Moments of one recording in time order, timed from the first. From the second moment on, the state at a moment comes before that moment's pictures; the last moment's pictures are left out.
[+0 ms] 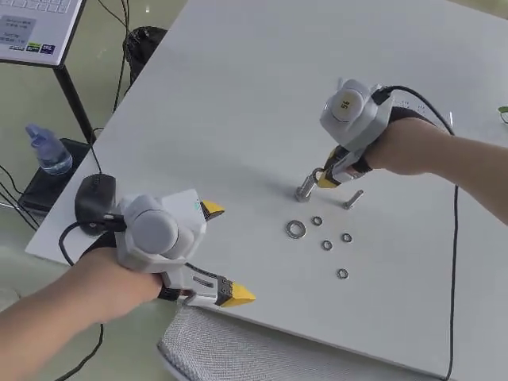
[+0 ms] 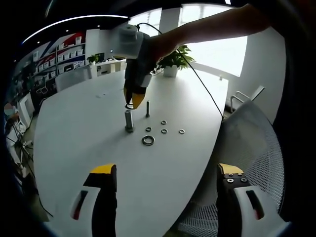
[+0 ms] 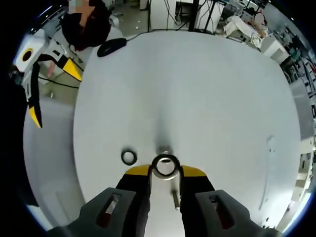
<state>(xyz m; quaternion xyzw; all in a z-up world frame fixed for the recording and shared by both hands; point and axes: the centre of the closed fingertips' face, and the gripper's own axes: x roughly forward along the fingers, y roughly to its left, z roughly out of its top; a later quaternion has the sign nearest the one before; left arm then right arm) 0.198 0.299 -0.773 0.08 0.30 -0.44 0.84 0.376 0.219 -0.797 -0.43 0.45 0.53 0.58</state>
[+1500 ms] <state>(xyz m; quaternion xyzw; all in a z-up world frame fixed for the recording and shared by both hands) 0.208 0.316 -0.779 0.09 0.30 -0.46 0.83 0.390 0.229 -0.840 -0.46 0.48 0.52 0.54</state>
